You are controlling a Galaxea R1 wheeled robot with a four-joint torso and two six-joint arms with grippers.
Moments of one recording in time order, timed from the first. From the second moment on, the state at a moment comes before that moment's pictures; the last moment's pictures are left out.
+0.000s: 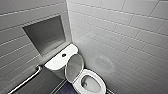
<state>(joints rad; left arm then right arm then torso) 1.42 3.02 -2.78 1.41 -0.19 -1.29 -1.61 2.97 -2.55 0.10 0.19 -0.02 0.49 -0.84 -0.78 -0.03</state>
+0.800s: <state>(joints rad) 1.46 3.02 -2.78 1.40 -0.19 -1.38 -1.61 3.01 -2.63 0.09 0.18 -0.02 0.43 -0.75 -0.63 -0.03</state>
